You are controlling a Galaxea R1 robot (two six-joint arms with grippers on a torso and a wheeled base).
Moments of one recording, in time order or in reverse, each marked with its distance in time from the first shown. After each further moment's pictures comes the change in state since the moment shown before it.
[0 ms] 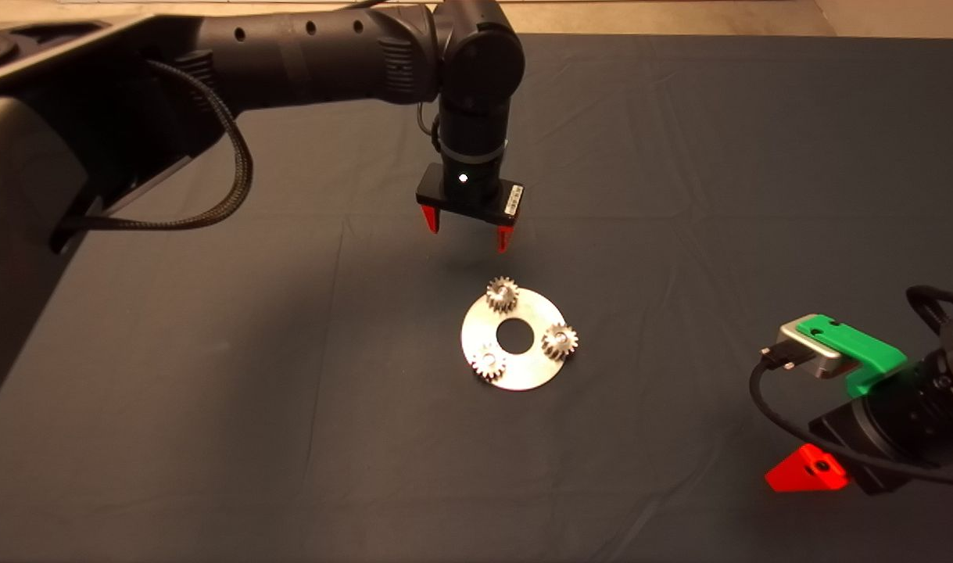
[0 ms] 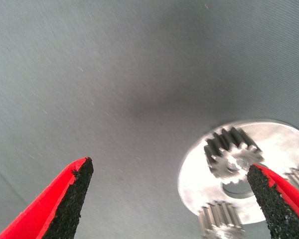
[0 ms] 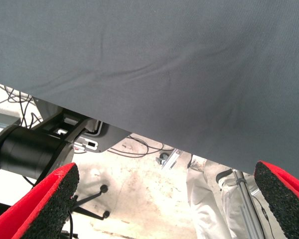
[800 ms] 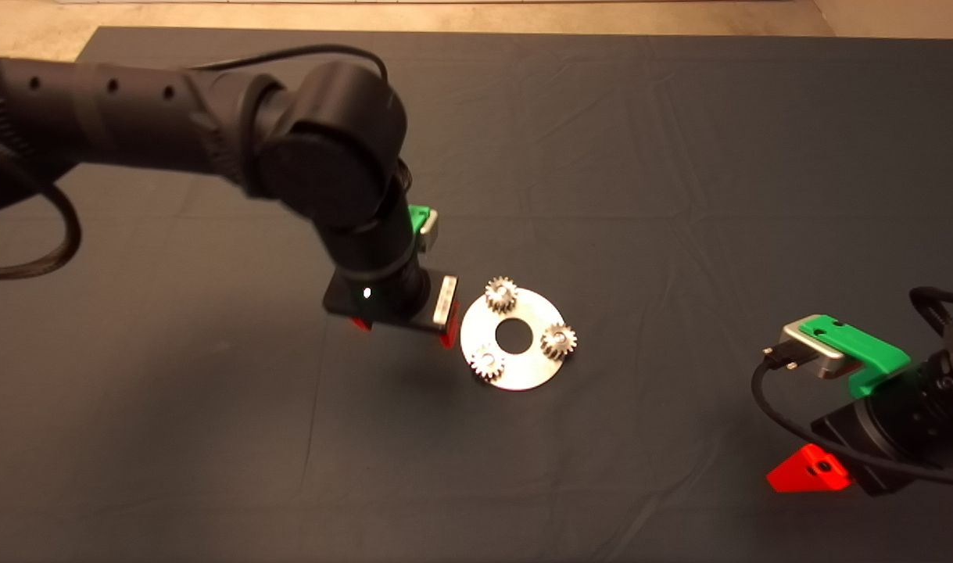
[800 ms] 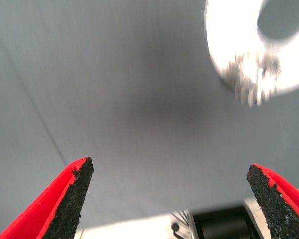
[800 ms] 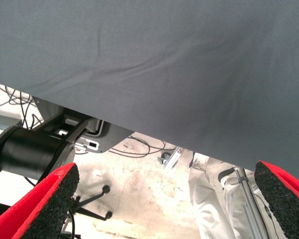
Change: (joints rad) left arm 0.000 -0.363 0.782 0.002 0.000 -0.508; right arm 0.001 -0.004 0.011 0.000 -0.002 0.020
